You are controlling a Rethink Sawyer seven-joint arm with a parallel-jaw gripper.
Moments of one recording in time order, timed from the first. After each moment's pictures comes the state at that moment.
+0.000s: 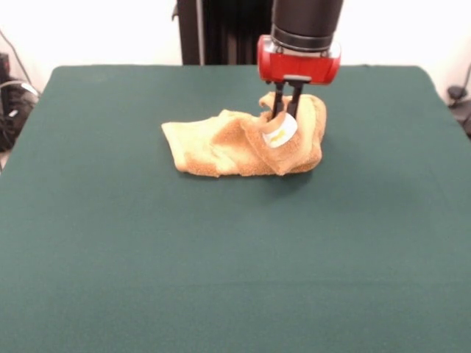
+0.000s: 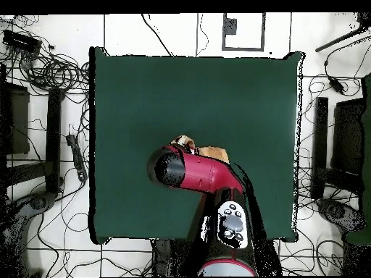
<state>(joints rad) -0.03 -0.59 -0.13 1.74 0.07 0.34 1.57</state>
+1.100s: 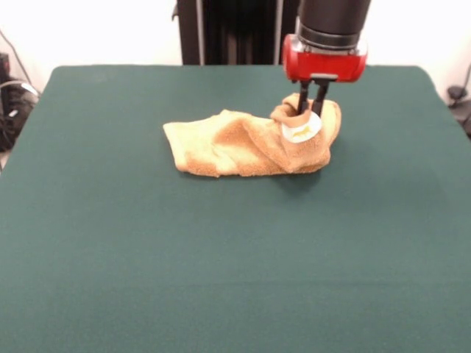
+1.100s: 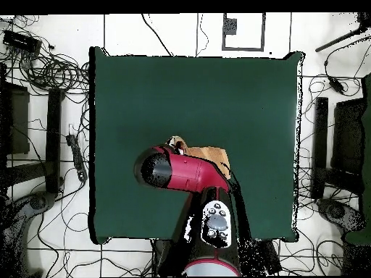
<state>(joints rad) 0.02 -0.59 -0.13 1.74 0.09 0.34 1.57</state>
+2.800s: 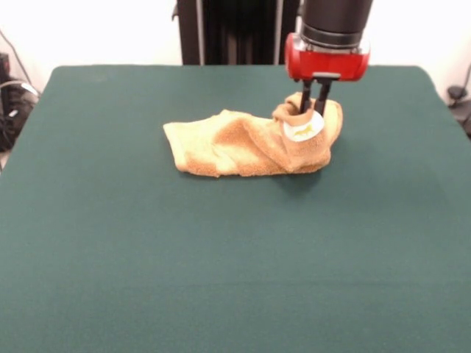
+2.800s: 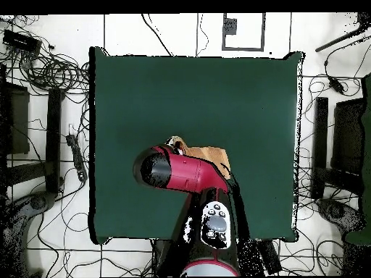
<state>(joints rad) 0.03 -0.60 -0.13 1.75 0.11 0.34 1.57</state>
